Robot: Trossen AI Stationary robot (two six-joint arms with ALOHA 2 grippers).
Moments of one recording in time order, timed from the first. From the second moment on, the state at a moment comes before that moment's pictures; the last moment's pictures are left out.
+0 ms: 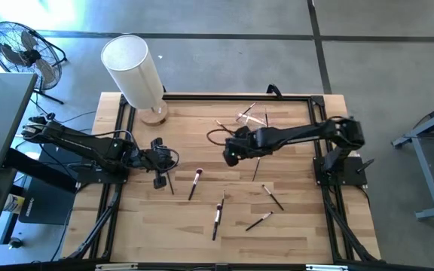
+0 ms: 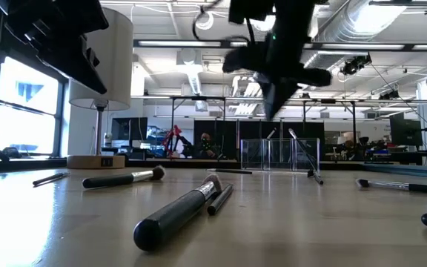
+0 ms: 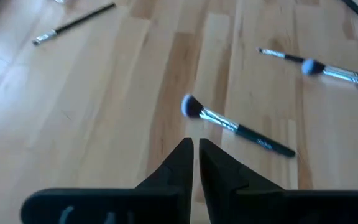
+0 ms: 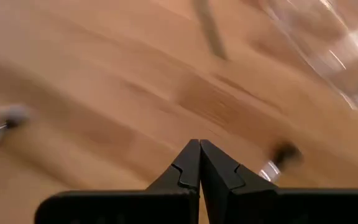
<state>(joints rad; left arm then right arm) -0.24 0.92 0.63 -0.49 -0.30 -0.30 -0.01 1.79 1.38 -0.97 0.36 1.13</state>
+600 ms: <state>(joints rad) -0.24 0.92 0.63 -0.50 -0.30 -0.29 -0.17 1.81 1.08 -0.87 0.23 1.47</state>
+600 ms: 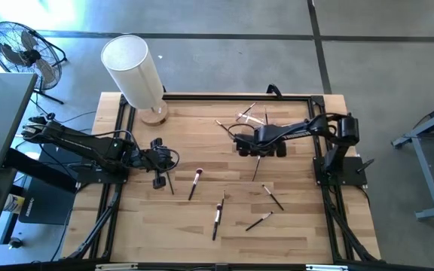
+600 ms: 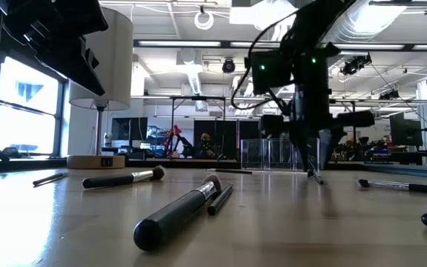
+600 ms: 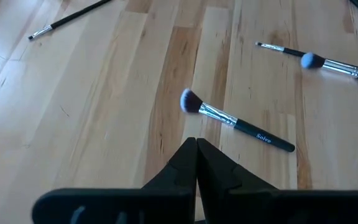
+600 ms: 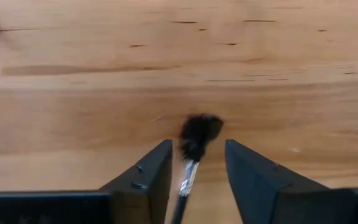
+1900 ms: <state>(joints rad) -0.24 0.92 0.63 -0.38 -0.46 -0.33 -0.29 1.26 0.96 -0.36 0.27 0.61</state>
